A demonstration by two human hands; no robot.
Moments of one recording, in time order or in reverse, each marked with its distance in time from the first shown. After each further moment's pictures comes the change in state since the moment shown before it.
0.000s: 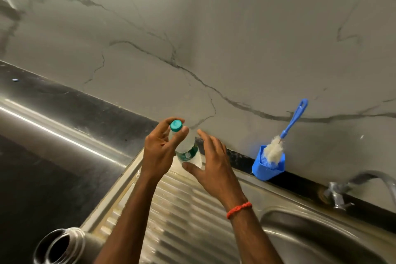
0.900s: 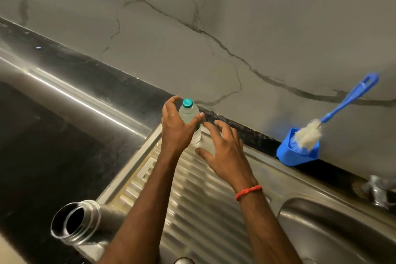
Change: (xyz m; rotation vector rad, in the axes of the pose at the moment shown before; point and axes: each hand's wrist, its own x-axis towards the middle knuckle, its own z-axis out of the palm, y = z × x) left_hand 0.024 -0.071 0.003 0.490 0.224 -0.202; right_hand 0.015 0.023 0.042 -0.212 -0.144 -0.003
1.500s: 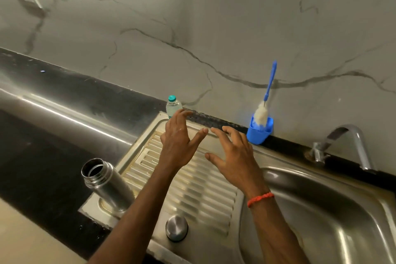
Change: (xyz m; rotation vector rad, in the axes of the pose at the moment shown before) left_hand -0.143 0.055 -0.034 0.232 -0.162 0.326; right_hand -0.151 0.008 -0.069 -0.042 0.152 0.004
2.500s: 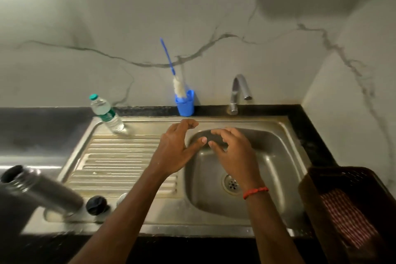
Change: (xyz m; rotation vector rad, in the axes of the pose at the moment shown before) left_hand -0.134 0.134 0.060 -0.096 -0.411 0.438; right_hand -0.195 0.092 -0.056 0.215 0.438 0.342
